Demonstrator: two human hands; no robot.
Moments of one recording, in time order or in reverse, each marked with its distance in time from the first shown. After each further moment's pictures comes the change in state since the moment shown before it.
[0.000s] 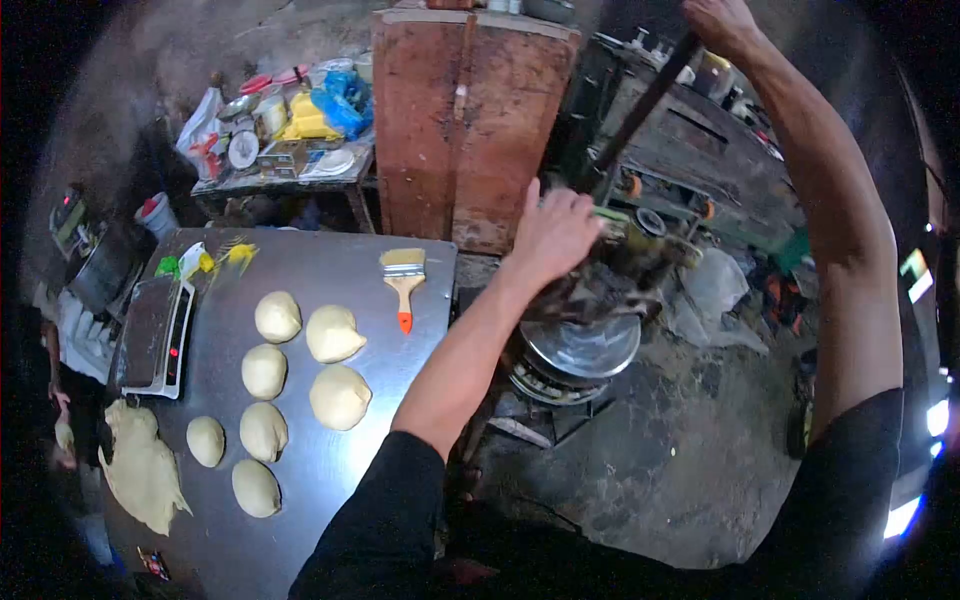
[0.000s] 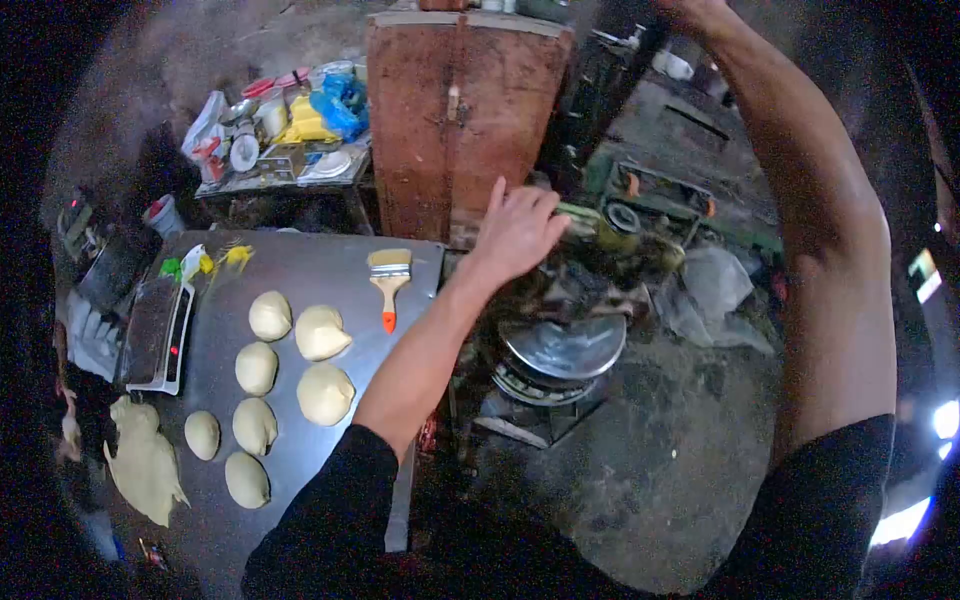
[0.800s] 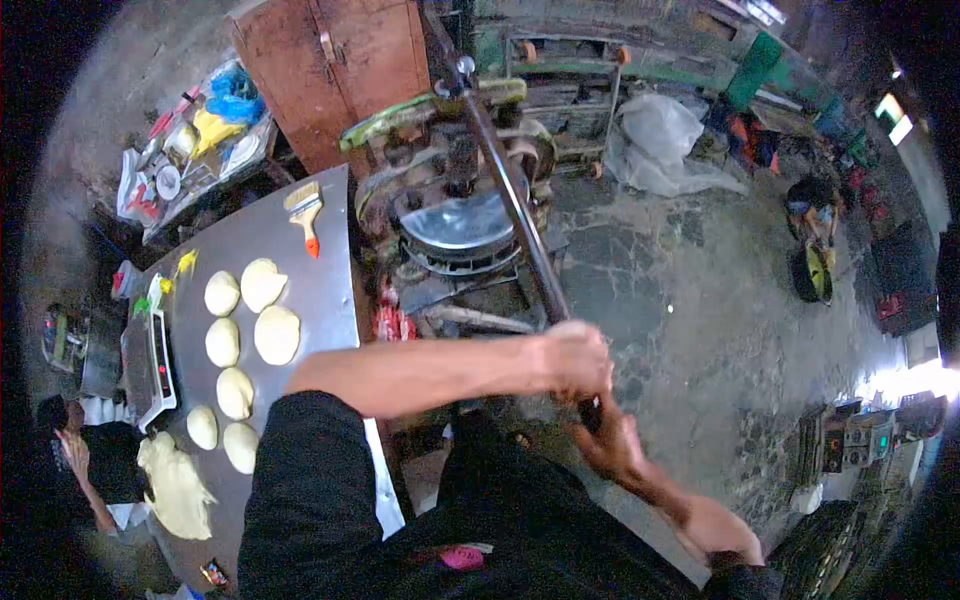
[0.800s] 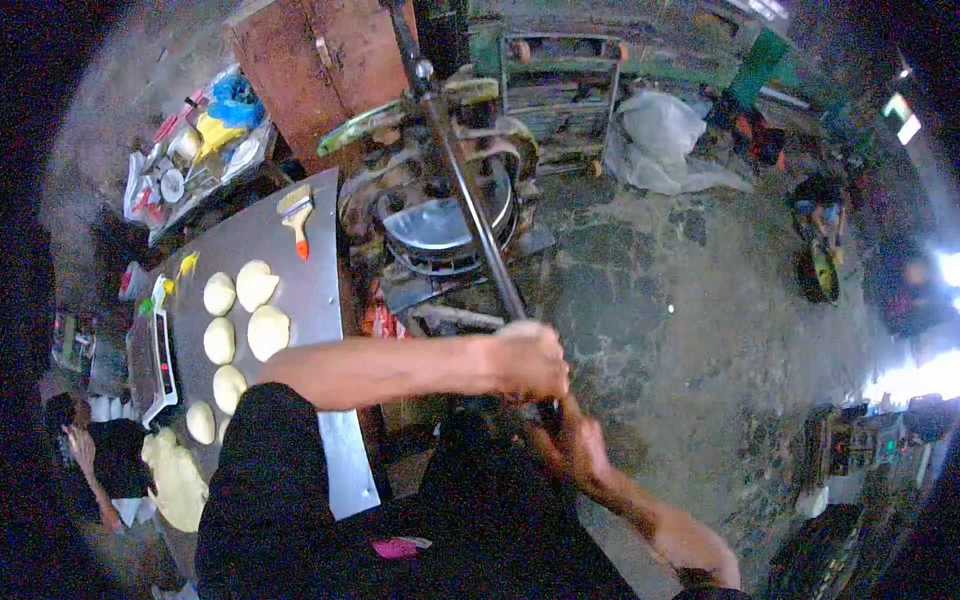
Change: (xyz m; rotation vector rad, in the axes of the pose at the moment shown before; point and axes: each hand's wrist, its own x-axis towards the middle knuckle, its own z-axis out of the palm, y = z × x) left_hand -0.167 0.300 0.005 -0.423 -0.983 1.128; right_hand -0.634 -0.235 -0.138 2.095 -0.890 0.616
